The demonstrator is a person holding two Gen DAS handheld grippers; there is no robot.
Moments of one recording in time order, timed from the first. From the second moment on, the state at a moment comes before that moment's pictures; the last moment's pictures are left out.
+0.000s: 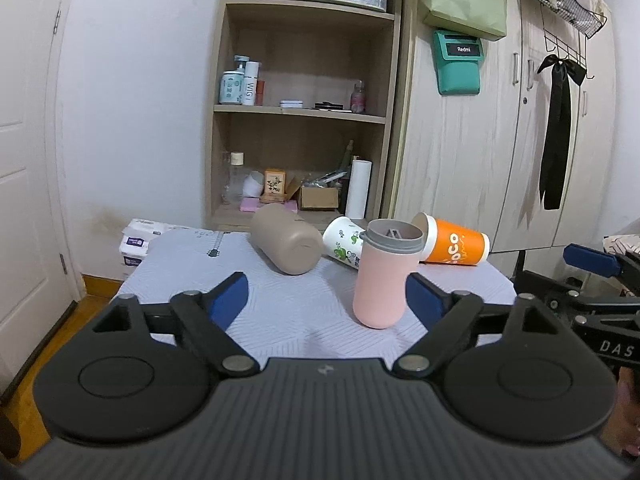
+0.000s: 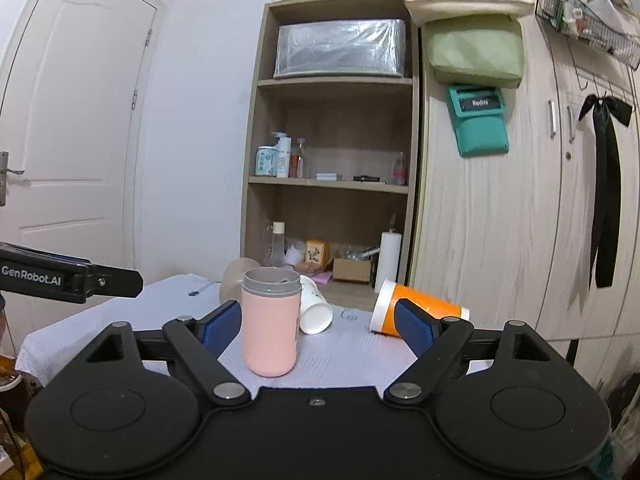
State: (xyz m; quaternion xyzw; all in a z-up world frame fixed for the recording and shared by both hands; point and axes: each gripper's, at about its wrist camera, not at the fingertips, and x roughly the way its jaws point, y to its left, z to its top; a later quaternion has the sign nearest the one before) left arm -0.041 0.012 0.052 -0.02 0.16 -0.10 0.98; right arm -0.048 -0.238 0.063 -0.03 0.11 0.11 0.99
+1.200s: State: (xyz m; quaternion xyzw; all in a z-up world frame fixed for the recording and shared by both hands) left arm -0.030 0.009 0.045 0.00 0.22 -0.05 0.97; right arm -0.048 -0.225 0.066 -0.04 0.15 0.03 0.99
